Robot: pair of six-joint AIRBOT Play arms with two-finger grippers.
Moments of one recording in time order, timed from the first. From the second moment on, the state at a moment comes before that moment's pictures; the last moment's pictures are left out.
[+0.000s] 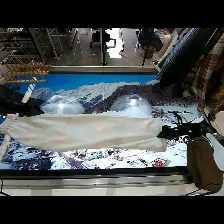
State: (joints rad) left arm 0.39 -1.80 1.78 -2.29 1.58 1.97; right arm -0.44 -1.64 1.11 -0.91 1.22 1.04
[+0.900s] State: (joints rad) left arm 0.13 -1.72 1.49 -2.14 1.40 1.80; right arm 0.48 -1.41 1.29 -1.29 1.01 1.71
